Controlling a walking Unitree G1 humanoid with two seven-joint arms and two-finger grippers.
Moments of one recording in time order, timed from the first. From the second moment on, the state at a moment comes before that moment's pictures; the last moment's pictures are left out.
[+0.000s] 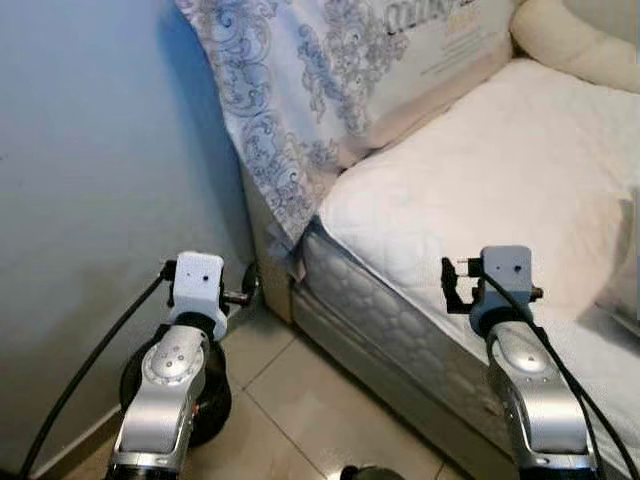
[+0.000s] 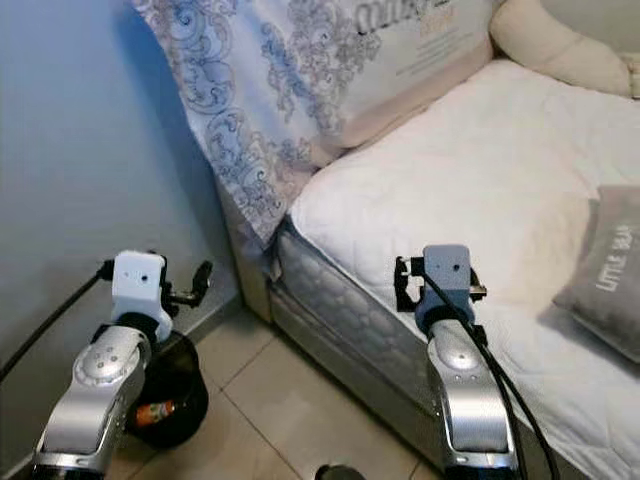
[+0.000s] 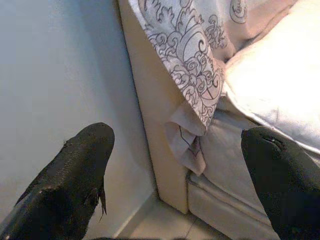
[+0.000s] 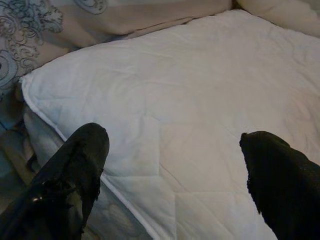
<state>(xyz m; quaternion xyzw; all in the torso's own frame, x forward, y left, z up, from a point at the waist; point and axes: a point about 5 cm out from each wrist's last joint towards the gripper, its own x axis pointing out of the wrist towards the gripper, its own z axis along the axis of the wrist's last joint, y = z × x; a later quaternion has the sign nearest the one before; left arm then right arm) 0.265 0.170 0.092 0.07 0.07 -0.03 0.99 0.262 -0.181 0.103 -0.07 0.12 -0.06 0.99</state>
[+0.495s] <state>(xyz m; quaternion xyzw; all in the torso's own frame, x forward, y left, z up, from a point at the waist) 0.266 0.174 0.094 0.07 0.07 -0.02 0.99 0.261 -0.181 0.103 -0.07 0.13 -0.06 0.99</state>
